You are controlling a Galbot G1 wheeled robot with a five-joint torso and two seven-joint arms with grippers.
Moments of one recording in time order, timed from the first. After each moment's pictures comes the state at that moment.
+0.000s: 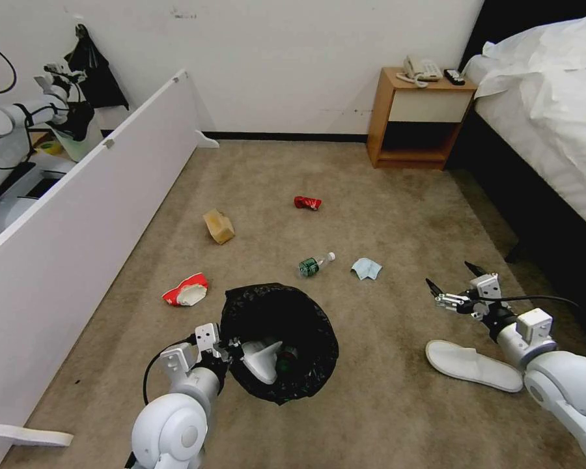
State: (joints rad) left arm 1.45 -1.35 -0.35 -2.15 -0.75 0.57 -0.41; right arm -1.39 0.65 0.52 1.81 0.55 0.04 -0.03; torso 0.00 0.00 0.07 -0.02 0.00
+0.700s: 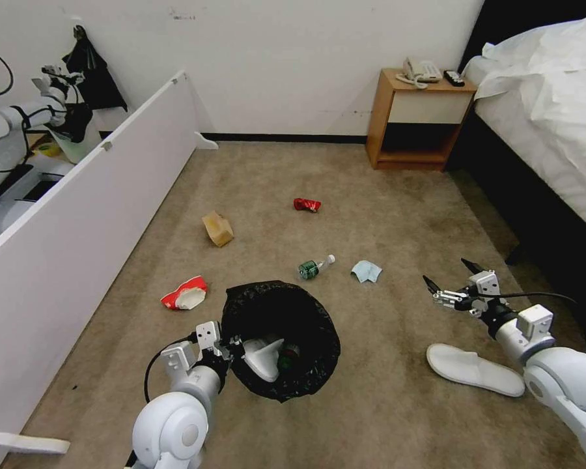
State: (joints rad) left arm 1.44 -1.35 -0.35 -2.15 -0.75 0.57 -0.41; right arm -1.37 0.66 0.51 1.81 0.58 0.05 -0.04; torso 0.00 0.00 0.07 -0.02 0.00
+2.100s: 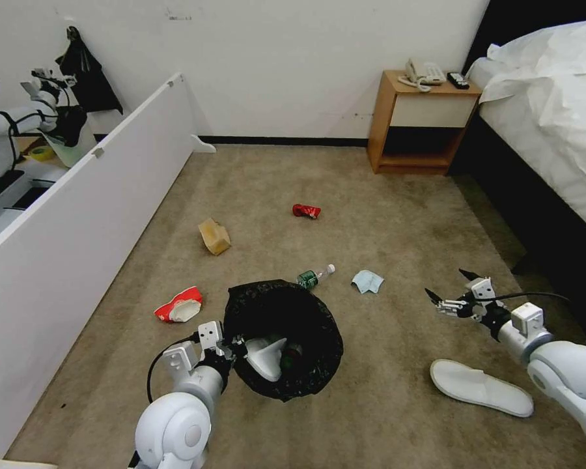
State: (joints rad) left arm 1.42 -1.36 -0.33 -2.15 -0.74 0.57 -0.40; right arm -1.27 0.52 0.38 1.60 0.57 0.00 -0.16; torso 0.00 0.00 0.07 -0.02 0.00
